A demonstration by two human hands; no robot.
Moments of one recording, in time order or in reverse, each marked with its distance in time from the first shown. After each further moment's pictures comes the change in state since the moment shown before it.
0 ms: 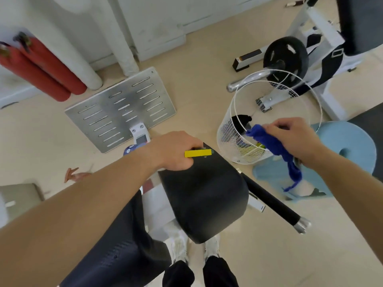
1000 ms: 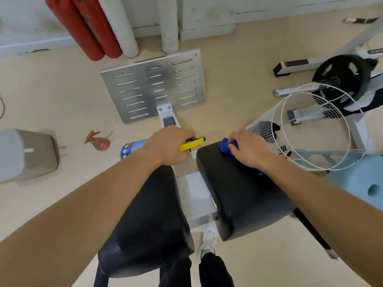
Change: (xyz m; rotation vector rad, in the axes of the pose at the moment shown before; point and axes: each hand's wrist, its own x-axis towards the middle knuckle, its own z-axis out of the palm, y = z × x) left_hand -0.087 -0.115 0.052 -0.174 0.250 -0.288; right_hand 0.046 -0.035 0.206 -0.869 -0.429 -0.412
